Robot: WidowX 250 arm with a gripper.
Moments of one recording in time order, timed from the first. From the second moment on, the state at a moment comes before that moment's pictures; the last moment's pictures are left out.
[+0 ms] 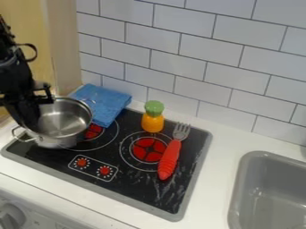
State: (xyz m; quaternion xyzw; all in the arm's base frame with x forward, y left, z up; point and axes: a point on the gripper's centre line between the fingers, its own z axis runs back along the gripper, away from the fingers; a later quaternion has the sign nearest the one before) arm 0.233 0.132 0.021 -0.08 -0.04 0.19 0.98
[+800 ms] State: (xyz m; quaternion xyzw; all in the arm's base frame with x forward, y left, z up) arm 0.222 0.133 0.007 -0.07 -0.01 0.23 0.97
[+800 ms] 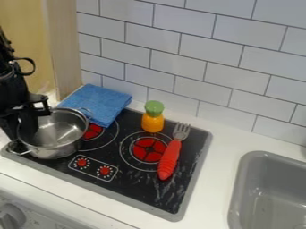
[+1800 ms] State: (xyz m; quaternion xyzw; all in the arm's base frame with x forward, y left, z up) arm 0.226 0.131 0.054 -0.06 -0.07 0.20 0.97
